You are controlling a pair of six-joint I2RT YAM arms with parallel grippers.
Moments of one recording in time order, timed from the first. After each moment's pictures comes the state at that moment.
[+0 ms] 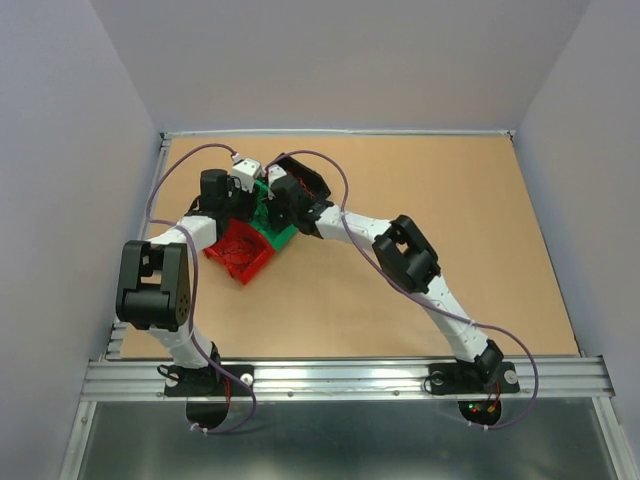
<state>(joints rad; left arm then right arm) -0.10 1.65 0.92 0.14 0.24 0.25 0.83 2.51 2.03 -0.10 0.07 0.24</state>
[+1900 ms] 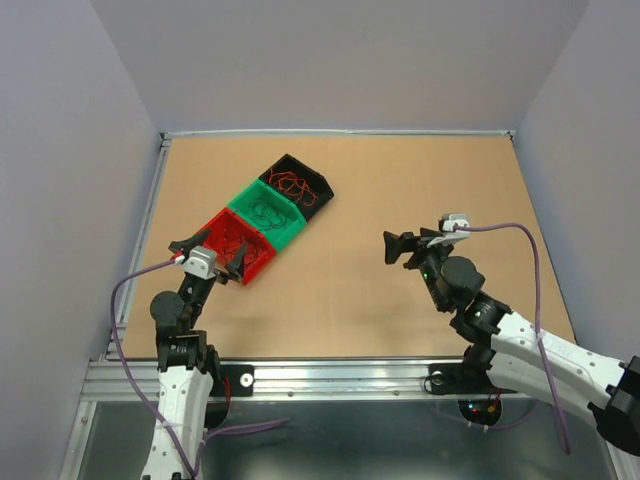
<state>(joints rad) 0.07 0.24 0.11 0.37 0.45 0.03 0.82 0.77 0.42 0.33 0.60 0.28</state>
